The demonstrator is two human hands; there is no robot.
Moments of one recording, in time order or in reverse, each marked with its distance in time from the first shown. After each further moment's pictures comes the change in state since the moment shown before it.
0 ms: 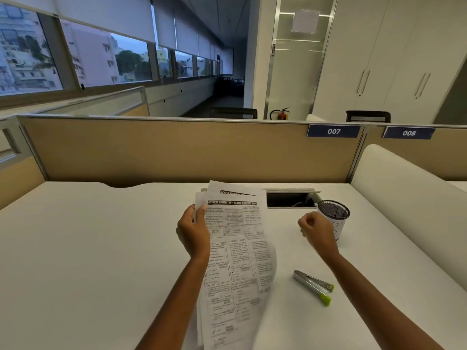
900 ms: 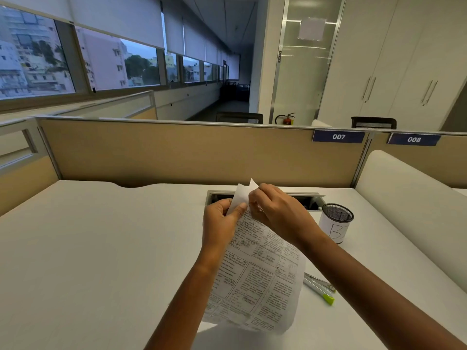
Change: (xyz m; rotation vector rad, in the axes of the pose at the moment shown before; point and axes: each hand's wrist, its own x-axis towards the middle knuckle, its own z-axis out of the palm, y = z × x) left_hand -0.033 0.076 -0.028 -0.089 -0.512 0.038; right_hand -0.060 -0.142 -0.001 -0.507 -0.025 -1.226
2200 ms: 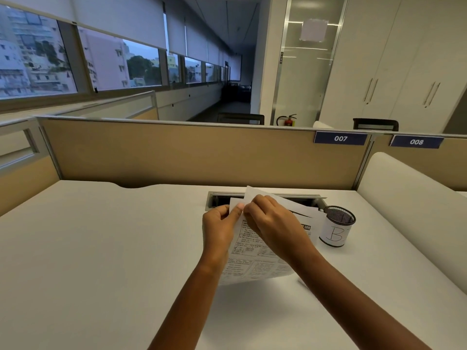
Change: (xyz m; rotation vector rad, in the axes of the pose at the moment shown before) left_hand 0.002 -0.006 0.006 -0.093 0.079 -0.112; right_hand -0.009 -0.017 0.016 -0.095 0.025 0.059
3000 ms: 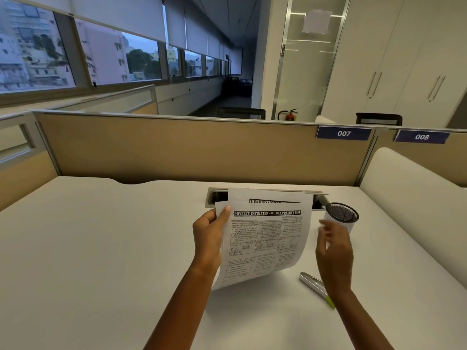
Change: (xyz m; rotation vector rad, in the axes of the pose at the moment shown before) left_hand 0.011 -0.027 -0.010 -0.193 0.030 -0.121; right_hand -0.105 0.050 0.034 0.278 0.277 1.005
